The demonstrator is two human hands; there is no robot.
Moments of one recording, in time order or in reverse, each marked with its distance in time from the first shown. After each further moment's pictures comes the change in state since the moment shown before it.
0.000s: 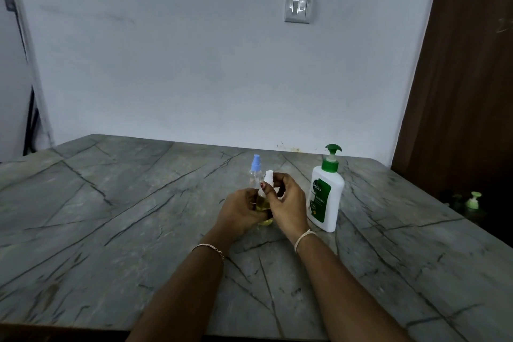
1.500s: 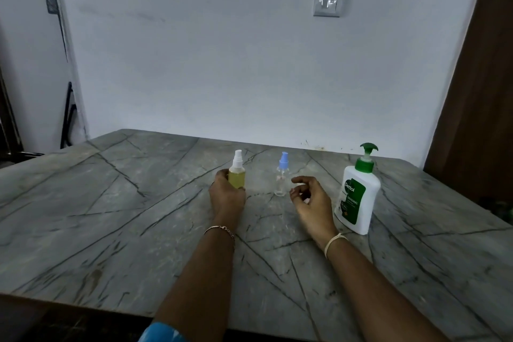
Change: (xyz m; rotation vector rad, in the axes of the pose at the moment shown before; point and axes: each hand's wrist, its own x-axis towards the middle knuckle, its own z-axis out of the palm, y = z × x) left_hand 0.013 -0.027 -0.051 -0.049 0.578 -0.371; right_hand -0.002 0.014 0.011 0.098 -0.076 0.064
